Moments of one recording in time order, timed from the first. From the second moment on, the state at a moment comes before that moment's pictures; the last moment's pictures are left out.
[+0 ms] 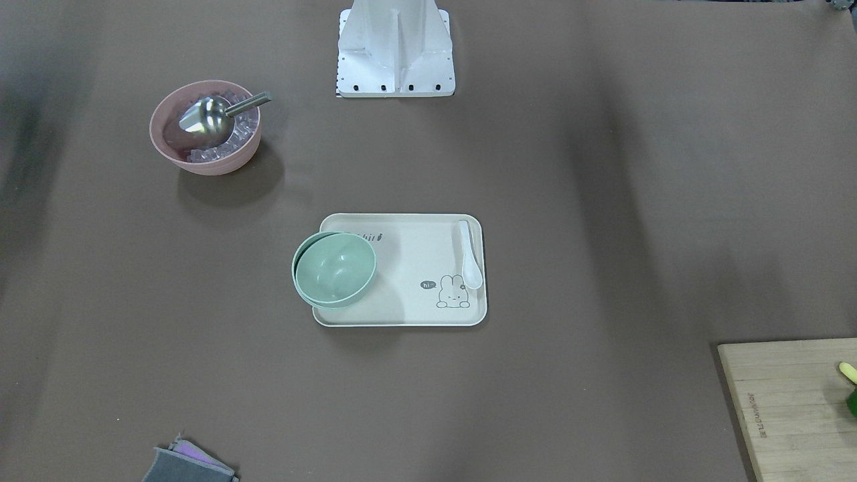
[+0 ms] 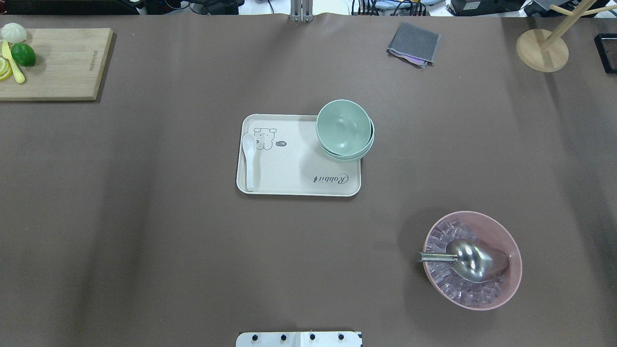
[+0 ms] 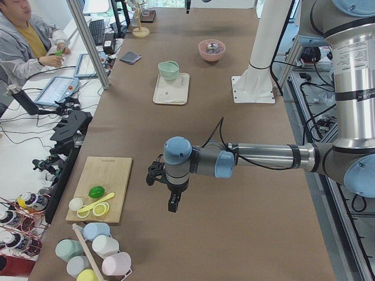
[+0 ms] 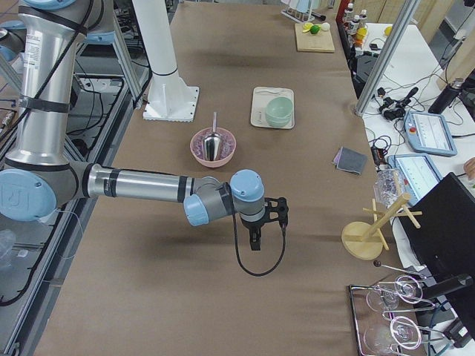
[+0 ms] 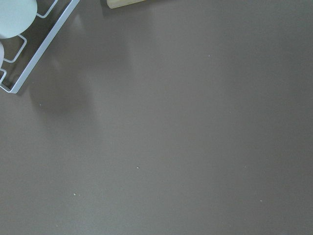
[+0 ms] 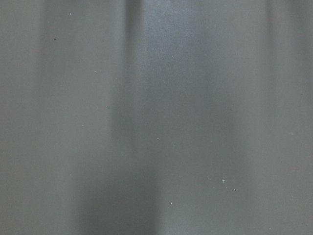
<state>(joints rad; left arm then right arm) -1.53 -1.39 -1.76 -1.67 -2.29 0.10 1.43 -1.76 1.67 -1.13 2.32 0.30</state>
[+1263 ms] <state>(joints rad) -1.53 -1.40 -1.76 -1.67 -2.39 0.10 1.43 -1.76 1.67 -1.13 2.32 0.30</state>
